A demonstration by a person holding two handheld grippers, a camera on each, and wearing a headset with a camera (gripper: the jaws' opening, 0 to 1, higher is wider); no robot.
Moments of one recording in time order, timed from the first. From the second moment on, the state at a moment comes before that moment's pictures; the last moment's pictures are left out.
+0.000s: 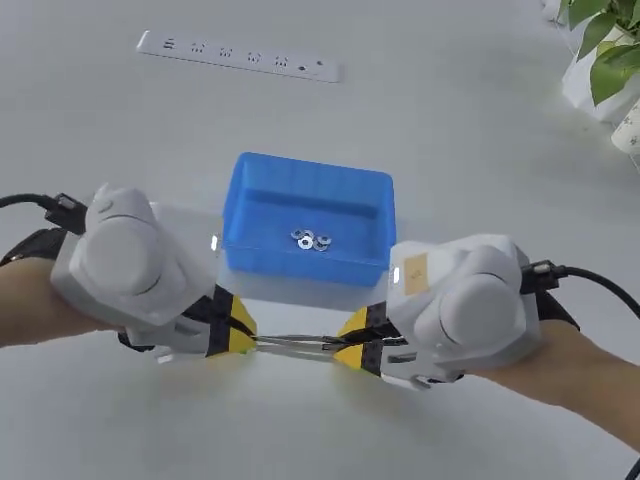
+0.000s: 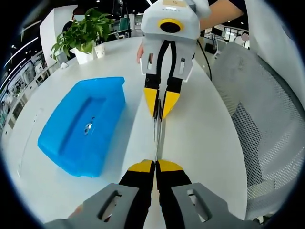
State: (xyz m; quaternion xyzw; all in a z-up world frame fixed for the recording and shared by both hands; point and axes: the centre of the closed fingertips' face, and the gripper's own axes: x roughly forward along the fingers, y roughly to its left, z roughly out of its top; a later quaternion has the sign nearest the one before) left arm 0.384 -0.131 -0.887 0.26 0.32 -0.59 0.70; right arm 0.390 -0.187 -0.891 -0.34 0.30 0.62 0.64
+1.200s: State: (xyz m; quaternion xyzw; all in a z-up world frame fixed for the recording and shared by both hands) left arm 0.386 -0.113 -0.883 0.24 0.35 -0.53 0.74; right arm 0.396 -0.204 -0.889 -0.35 0.33 0.57 0.67
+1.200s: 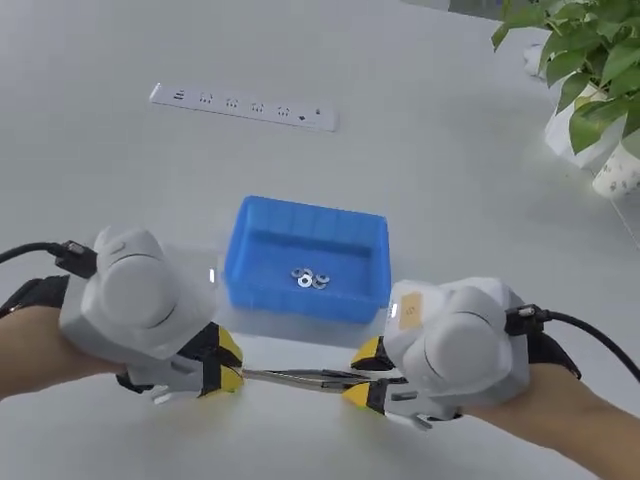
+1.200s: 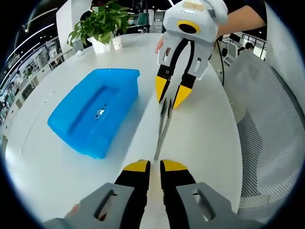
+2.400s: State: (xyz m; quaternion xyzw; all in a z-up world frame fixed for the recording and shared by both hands) left arm 0.285 -0.134 -0.780 0.11 0.24 -0.52 0.81; right arm 0.329 -0.226 -0.774 -0.10 0.19 0.55 0.81
